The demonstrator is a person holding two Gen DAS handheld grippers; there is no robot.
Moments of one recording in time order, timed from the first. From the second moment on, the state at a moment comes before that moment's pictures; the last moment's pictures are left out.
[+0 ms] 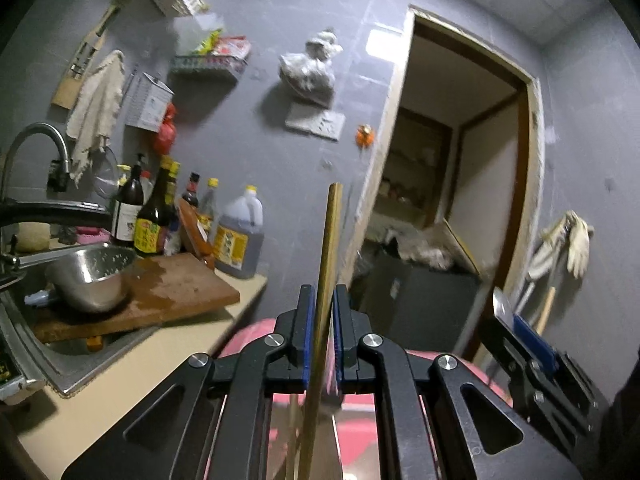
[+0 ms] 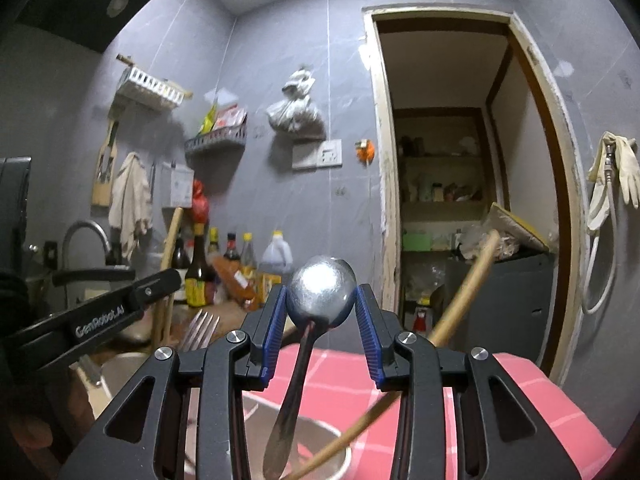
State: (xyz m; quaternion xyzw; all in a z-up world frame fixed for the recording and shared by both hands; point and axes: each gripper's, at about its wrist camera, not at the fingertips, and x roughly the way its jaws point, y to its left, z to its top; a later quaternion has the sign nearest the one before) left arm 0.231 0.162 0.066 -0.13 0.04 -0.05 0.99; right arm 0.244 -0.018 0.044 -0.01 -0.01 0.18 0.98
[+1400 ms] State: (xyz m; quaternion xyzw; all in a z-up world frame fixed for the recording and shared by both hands) left arm 0.144 0.047 0.062 -0.04 0.14 -0.12 0.98; right arm 0.152 -0.199 0.052 -0.03 0.10 0.08 0.99
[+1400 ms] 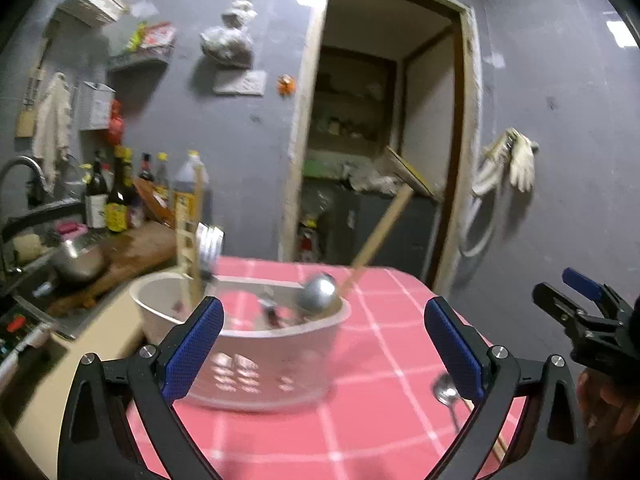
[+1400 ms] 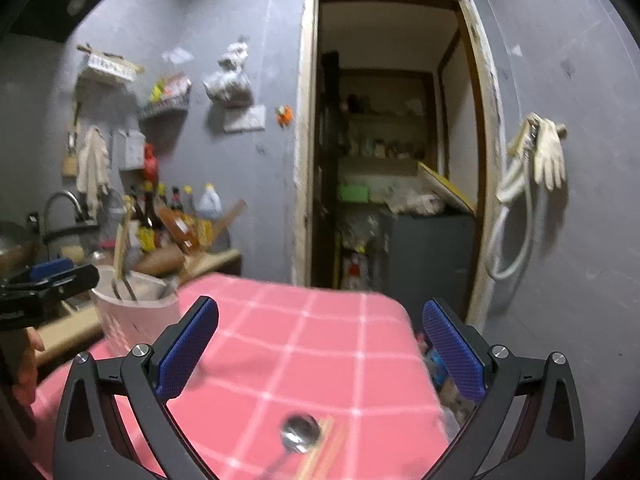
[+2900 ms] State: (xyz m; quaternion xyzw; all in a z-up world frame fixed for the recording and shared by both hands) left arm 0.236 -0.117 -0.060 0.09 0.46 -0.27 0.84; right arm 0.190 -0.232 -0.049 -0.07 0.44 0.14 0.88
